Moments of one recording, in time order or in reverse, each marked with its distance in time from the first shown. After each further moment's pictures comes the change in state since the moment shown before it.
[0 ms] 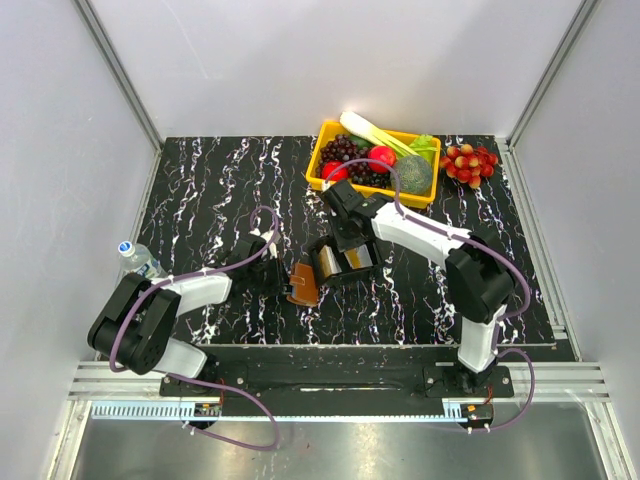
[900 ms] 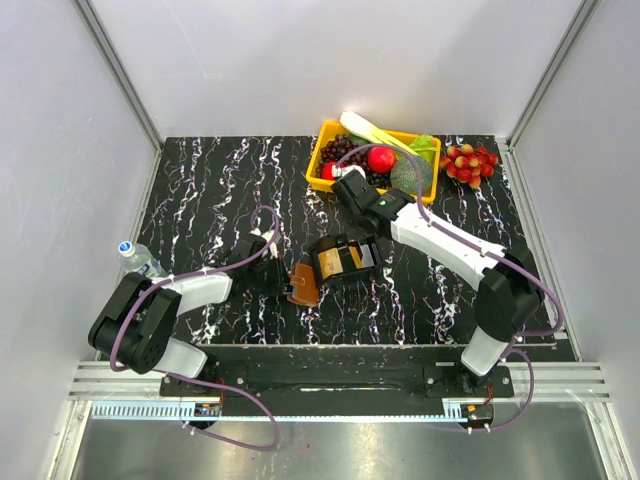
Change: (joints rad) left arm 0.000 0.004 0.004 -0.002 0.004 0.003; right arm 0.025 -0.138 0.019 -0.061 0.180 -0.010
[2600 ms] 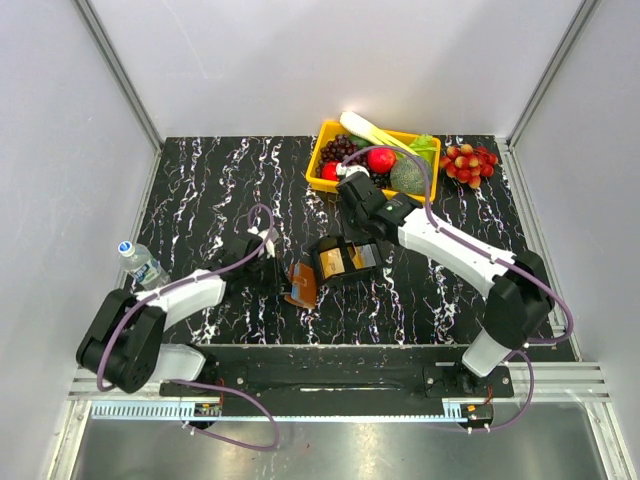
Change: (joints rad) left arm 0.000 -0.084 0.006 -0.085 0.004 0.010; right arm 0.000 -0.060 -0.068 0.080 -0.071 0.070
